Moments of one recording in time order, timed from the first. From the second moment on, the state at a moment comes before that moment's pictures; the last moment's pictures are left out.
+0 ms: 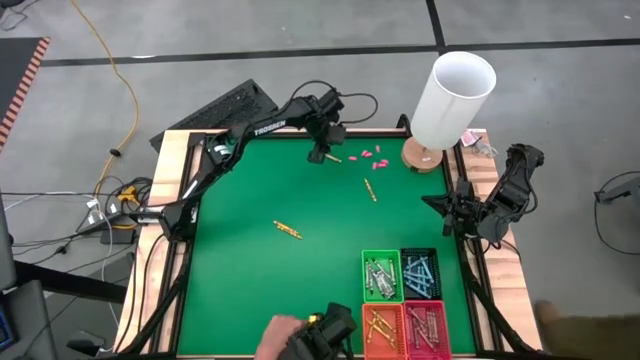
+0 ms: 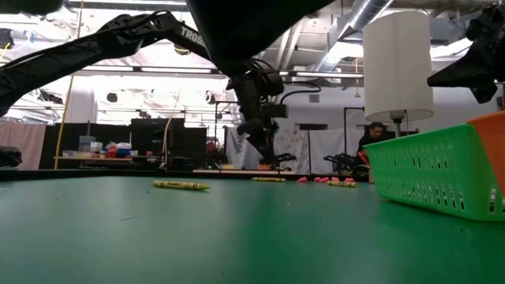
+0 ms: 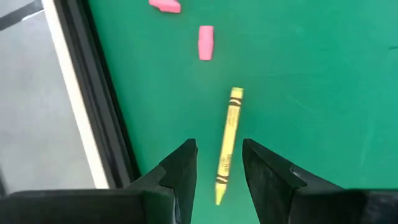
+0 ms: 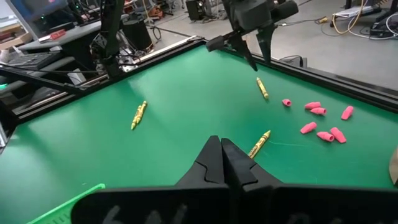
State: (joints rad) left arm 0.60 2.42 2.24 -0.90 0.16 0.89; right arm 0.90 0.18 0.39 -0.96 1.21 0.99
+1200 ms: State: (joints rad) left arm 0.61 2.52 2.24 -0.90 0.18 0.90; right arm 0.90 0.18 0.39 -0.96 1.22 0.99
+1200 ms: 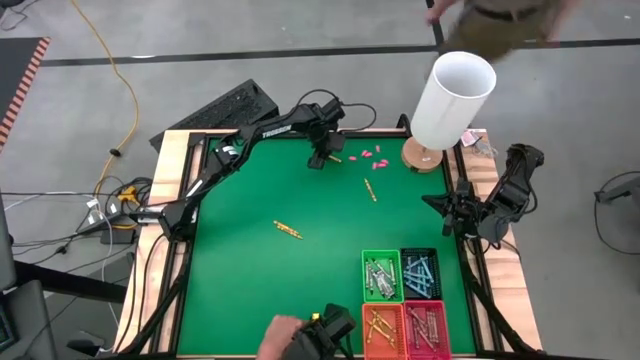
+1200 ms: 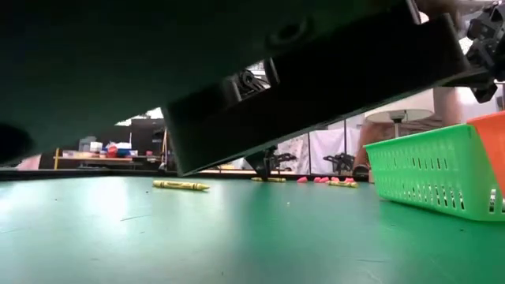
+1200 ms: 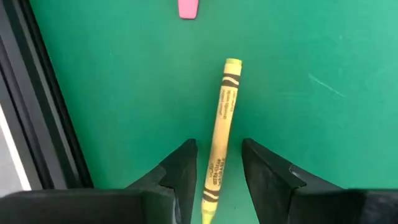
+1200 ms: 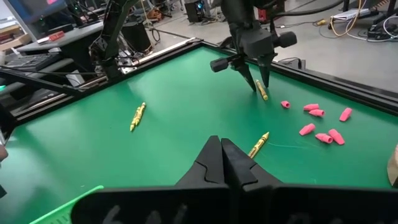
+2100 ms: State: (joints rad) left arm 0.58 2.52 2.36 -0.97 0.05 0.66; right arm 0.90 0.18 0.39 -0.95 1.22 1.00
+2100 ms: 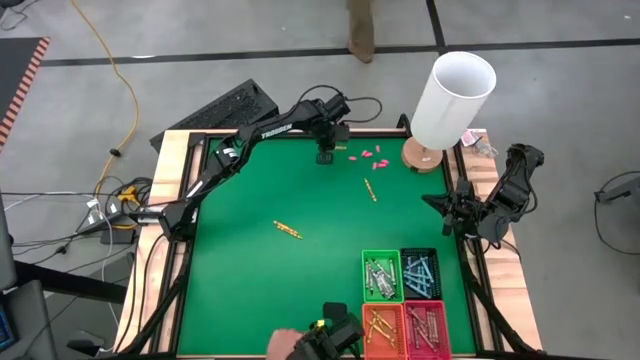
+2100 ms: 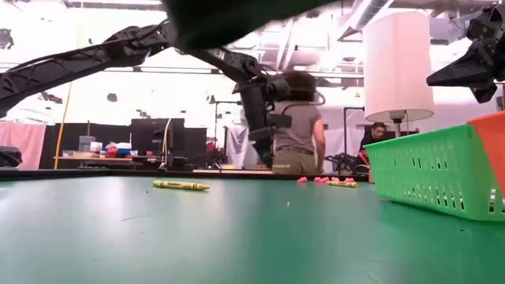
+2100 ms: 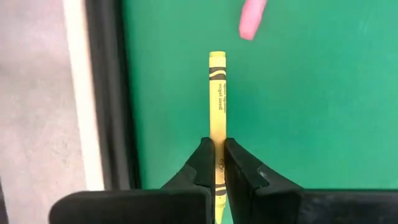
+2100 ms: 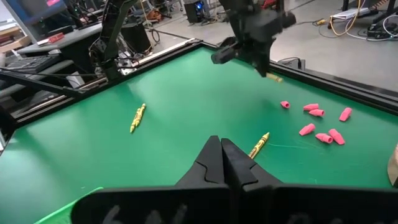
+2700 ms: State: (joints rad) left arm 0.34 2.32 2.35 -0.98 0.07 0.40; right arm 0.90 0.18 0.39 -0.96 1.21 1.01
